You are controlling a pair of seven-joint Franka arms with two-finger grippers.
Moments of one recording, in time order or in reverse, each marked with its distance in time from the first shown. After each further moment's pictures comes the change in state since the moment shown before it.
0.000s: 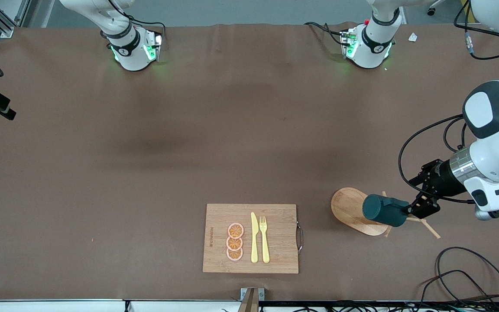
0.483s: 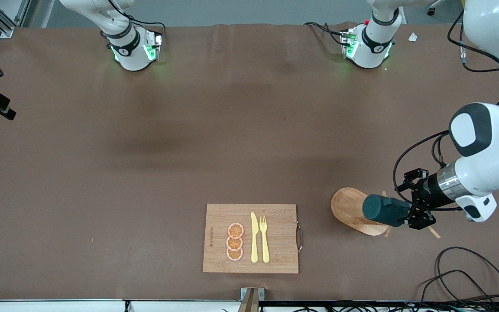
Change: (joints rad) left arm 0.000 0.086 -0.001 0.001 -0.058 0.050 -0.270; right arm 0.000 0.000 0.000 0.000 0.000 0.000 0.000
